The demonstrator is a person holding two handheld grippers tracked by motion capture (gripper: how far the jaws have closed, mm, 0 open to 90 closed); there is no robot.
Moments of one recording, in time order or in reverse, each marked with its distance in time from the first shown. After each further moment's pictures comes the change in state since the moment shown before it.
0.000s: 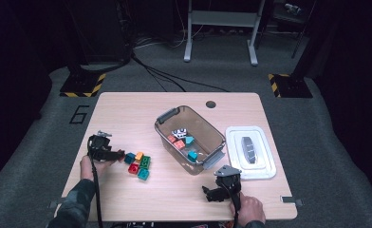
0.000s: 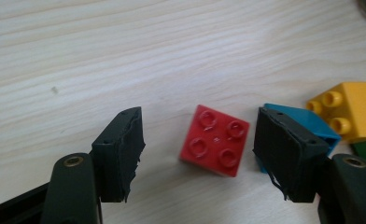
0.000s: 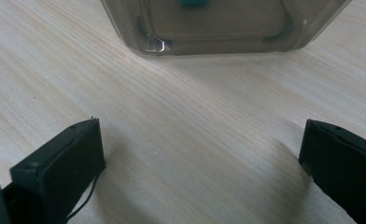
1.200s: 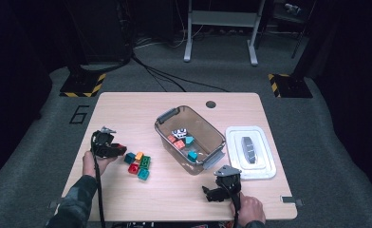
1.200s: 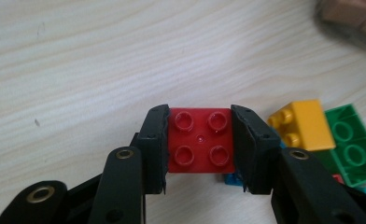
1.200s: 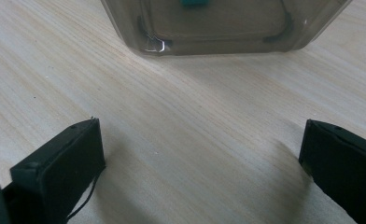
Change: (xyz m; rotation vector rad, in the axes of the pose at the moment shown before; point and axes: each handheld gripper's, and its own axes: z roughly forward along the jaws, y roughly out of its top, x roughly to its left) left arm -0.012 0.020 -0.014 -0.018 -0.037 0.044; right arm 0.001 0.000 0.000 -0.003 -0.001 0.009
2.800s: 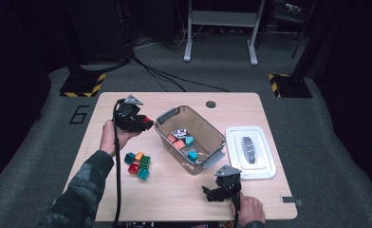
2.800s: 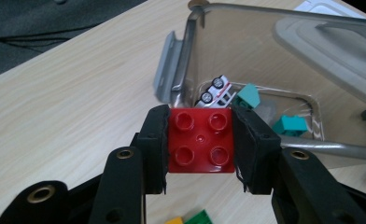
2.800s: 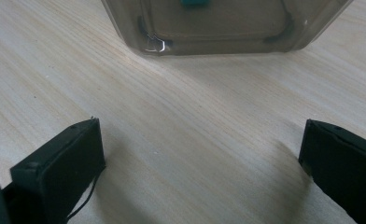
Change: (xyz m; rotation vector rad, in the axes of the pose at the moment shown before) left arm -0.098 0.120 -0.059 -0.104 -0.108 0.240; right arm 0.000 0.000 0.000 0.002 0.010 -0.005
